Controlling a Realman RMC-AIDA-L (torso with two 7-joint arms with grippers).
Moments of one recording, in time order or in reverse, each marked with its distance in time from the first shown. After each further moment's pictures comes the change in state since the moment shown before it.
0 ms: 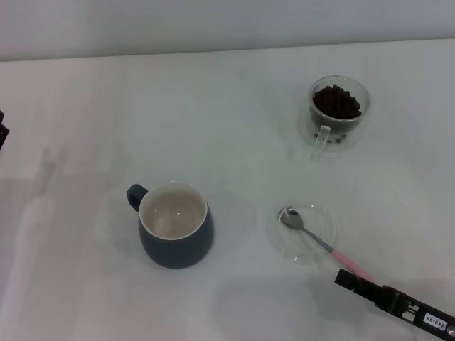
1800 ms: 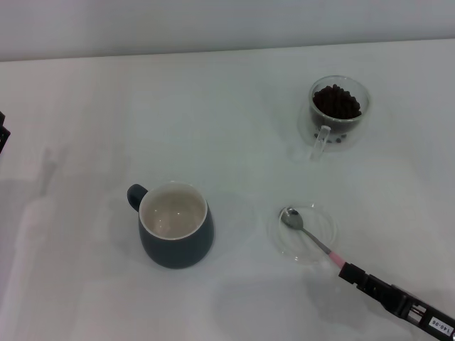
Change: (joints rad) left arm 0.003 0.000 0.002 0.004 0.006 -0.002 0.000; right arm -0.023 0.000 0.085 0.071 0.000 0.033 -0.146
